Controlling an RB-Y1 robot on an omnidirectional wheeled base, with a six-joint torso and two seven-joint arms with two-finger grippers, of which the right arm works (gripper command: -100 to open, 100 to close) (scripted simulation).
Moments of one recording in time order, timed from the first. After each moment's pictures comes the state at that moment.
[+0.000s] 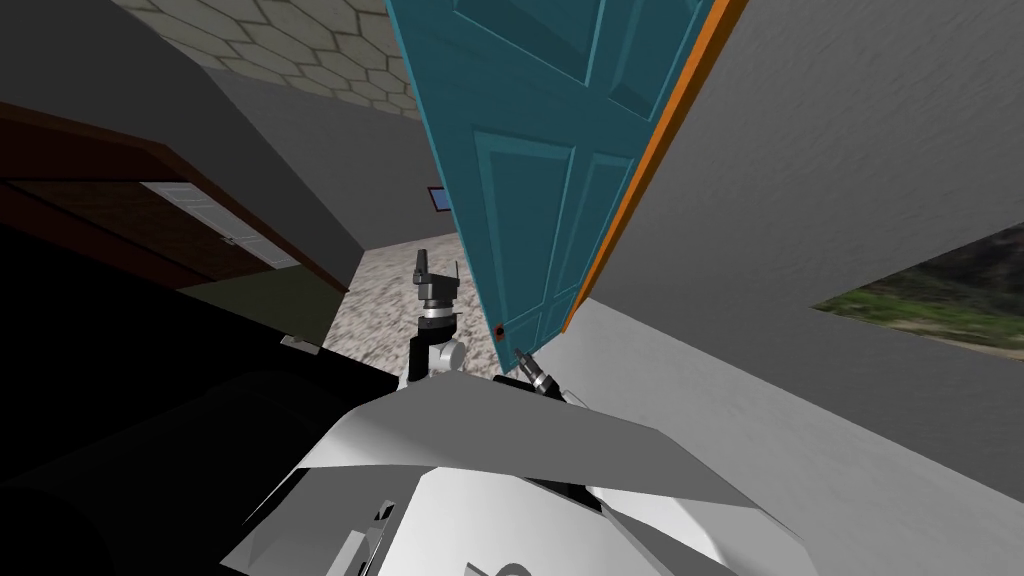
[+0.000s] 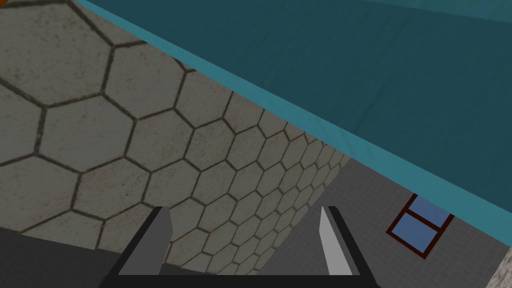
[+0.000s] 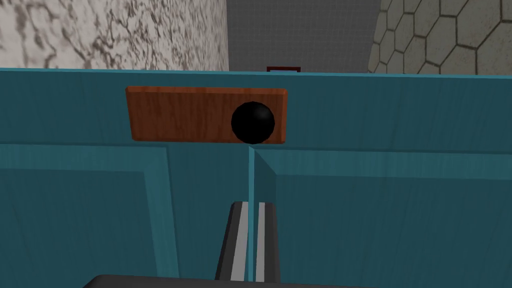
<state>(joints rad) -0.07 -0.22 0.95 -0.91 -0.10 -0.79 -0.12</state>
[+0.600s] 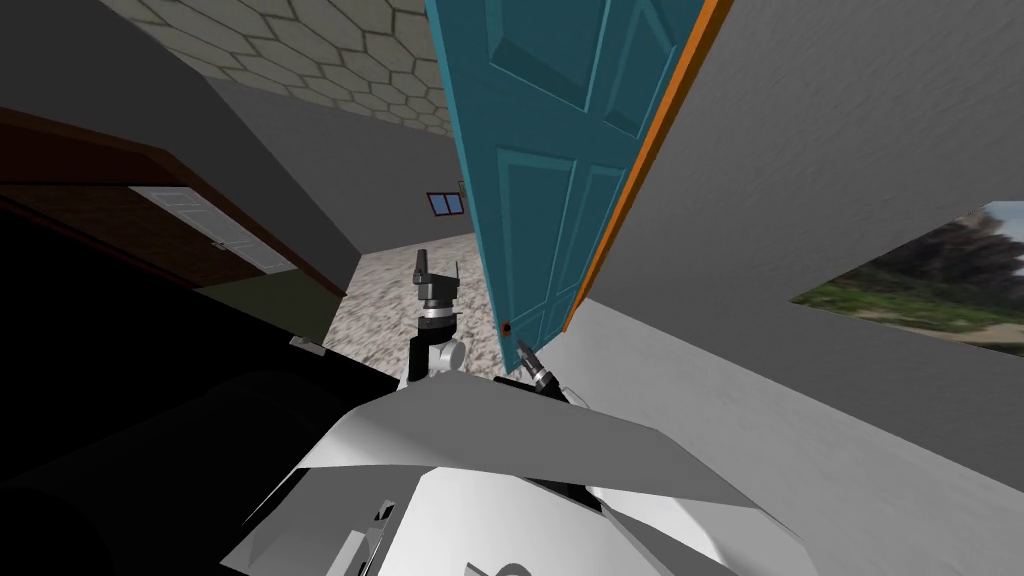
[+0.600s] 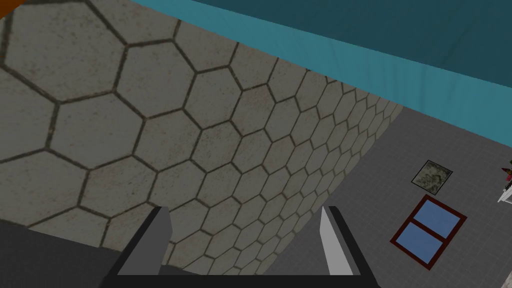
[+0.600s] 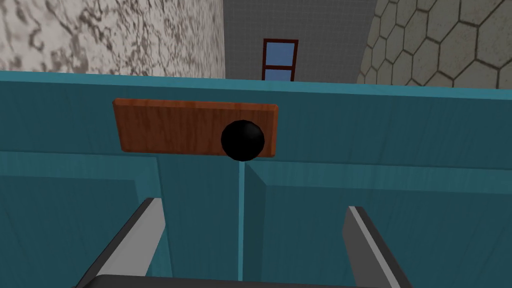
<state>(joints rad) -0.08 -0.18 0.89 -0.88 -0.11 -0.77 -0.10</state>
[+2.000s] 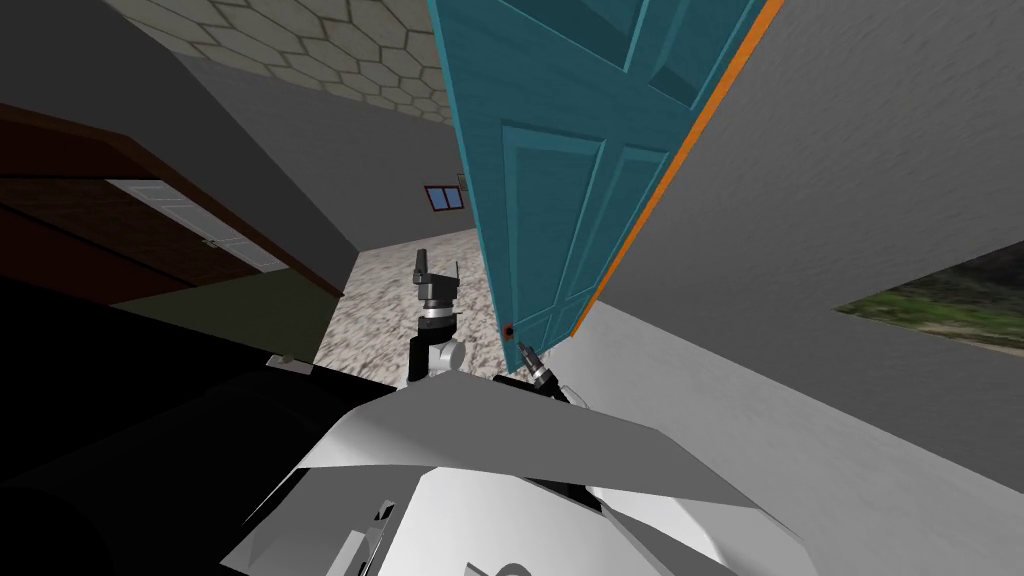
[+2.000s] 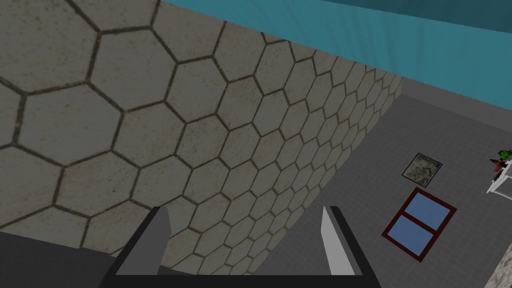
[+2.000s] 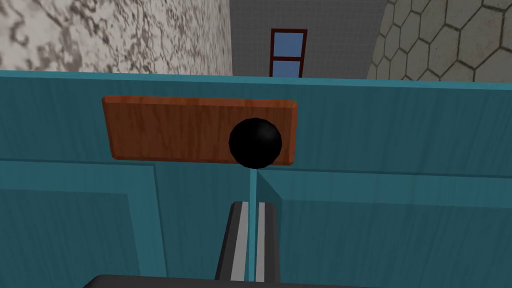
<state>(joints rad) -0.09 -0.15 0.85 -0.85 -0.11 -0.77 -0.08</state>
